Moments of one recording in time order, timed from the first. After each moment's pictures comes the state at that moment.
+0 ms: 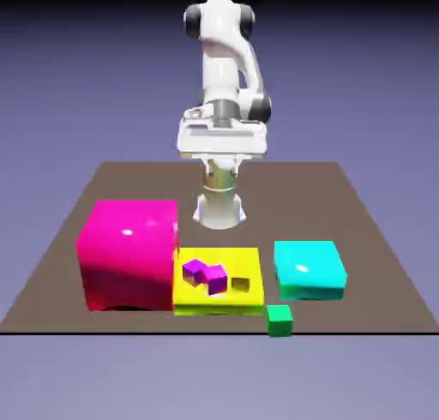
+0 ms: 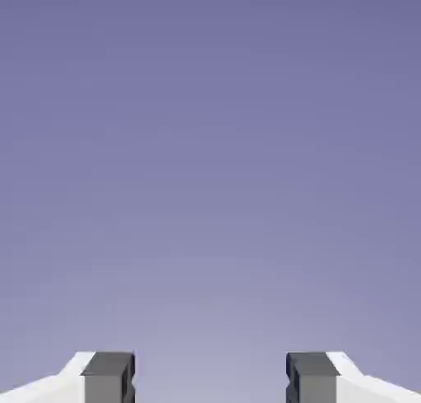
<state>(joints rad) 0.04 -0.53 -0.02 -2.79 0.01 3.02 0.69</state>
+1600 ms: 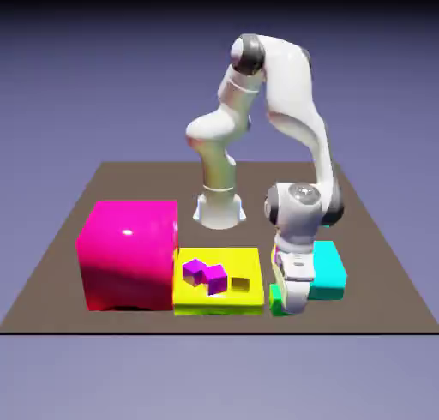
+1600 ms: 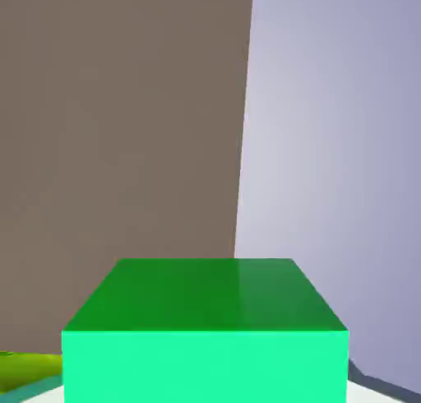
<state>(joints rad) 0.81 0.40 -0.56 -2.21 0.21 2.50 -0.64</state>
